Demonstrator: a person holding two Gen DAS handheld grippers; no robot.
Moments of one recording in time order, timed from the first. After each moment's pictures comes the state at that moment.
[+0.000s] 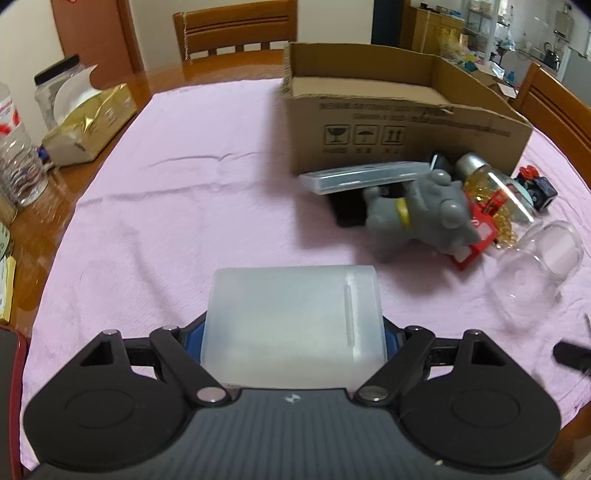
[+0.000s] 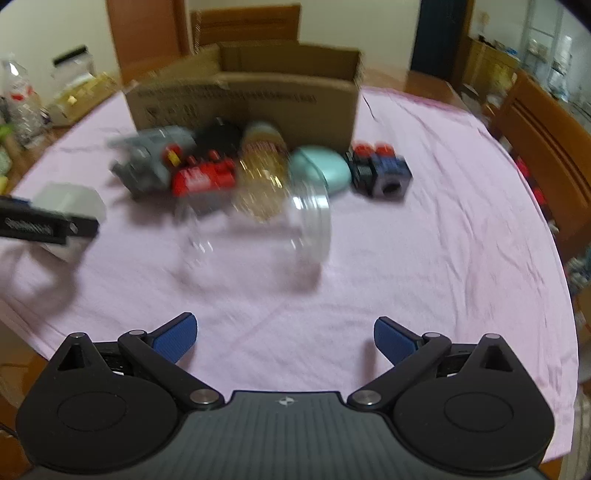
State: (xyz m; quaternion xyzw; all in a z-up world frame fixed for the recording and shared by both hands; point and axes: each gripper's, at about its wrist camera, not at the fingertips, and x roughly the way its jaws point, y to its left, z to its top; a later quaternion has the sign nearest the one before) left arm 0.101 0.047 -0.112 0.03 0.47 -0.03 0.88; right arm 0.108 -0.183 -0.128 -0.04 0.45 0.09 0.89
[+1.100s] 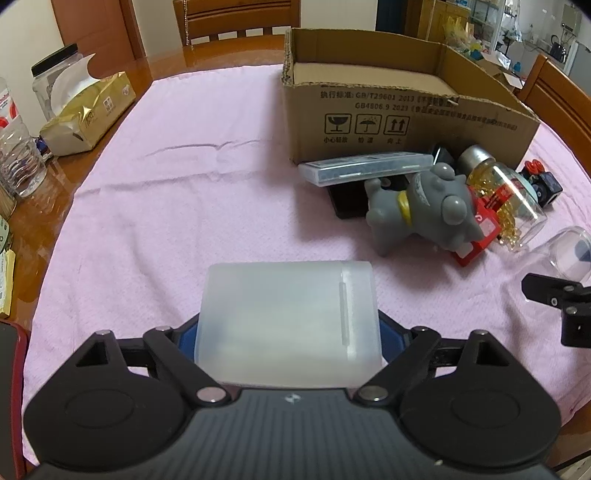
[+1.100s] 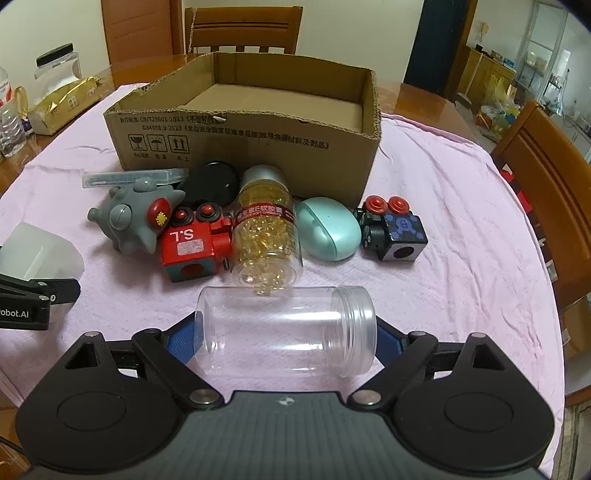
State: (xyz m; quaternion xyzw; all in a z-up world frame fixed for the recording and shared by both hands) left arm 0.107 0.043 -0.112 0.03 0.49 -0.02 0.87; right arm 0.160 -0.155 -0.122 -0.08 0.46 0.07 0.88
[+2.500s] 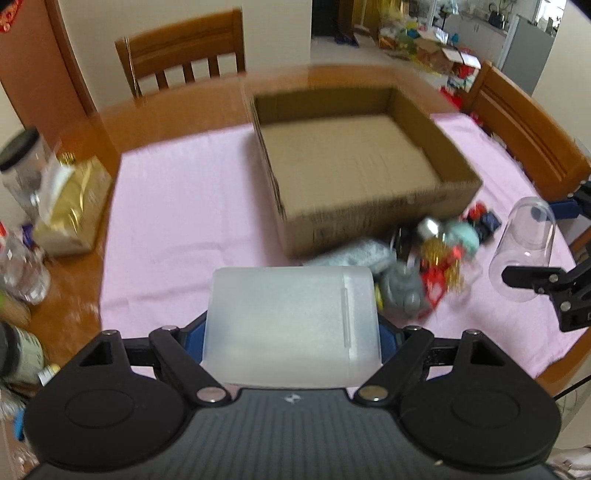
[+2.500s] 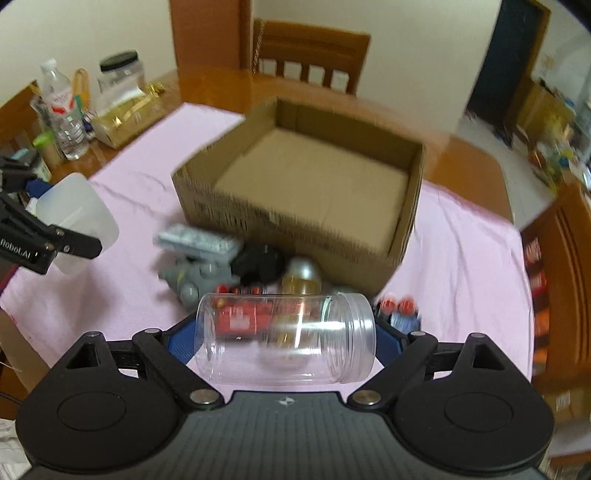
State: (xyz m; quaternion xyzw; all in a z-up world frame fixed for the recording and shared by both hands) left arm 0.160 0.069 0.006 0.07 0.50 -0.13 0.86; right arm 0.195 -0.145 -0.020 -0.12 0.46 0.17 0.86
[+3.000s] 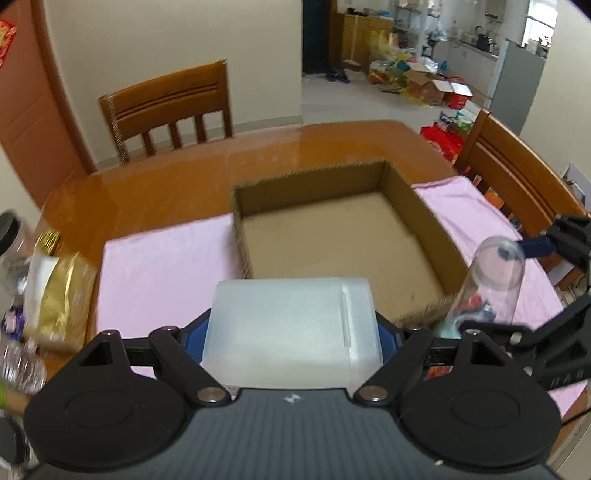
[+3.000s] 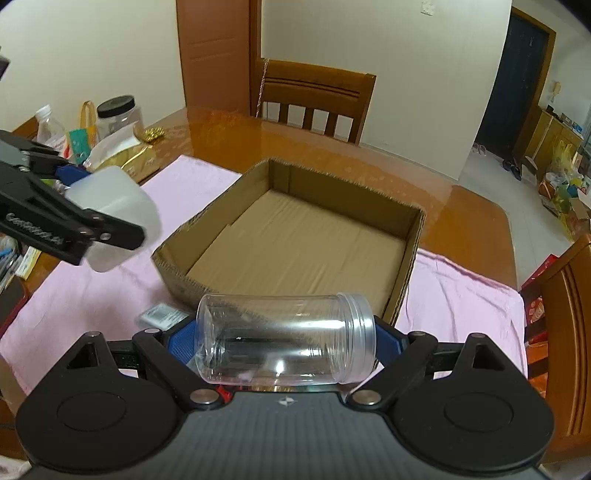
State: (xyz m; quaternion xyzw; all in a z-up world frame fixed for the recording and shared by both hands) left arm 0.242 0.022 0.040 0.08 0.44 -0.14 0.88; right arm 0.263 -0.153 0.004 -0.11 0.41 0.20 0.88
